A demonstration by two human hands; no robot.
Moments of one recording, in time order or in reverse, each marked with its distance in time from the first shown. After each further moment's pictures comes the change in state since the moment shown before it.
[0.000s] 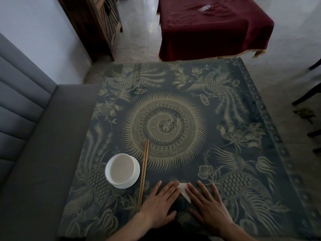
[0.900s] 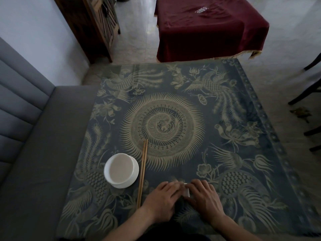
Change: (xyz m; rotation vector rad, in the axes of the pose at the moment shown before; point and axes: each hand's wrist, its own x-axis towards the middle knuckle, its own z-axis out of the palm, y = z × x) left_hand 0.013 0.003 -0.008 -0.065 0.148 0.130; right_hand 0.024 -0.013 -0.019 0.173 0.329 0.089
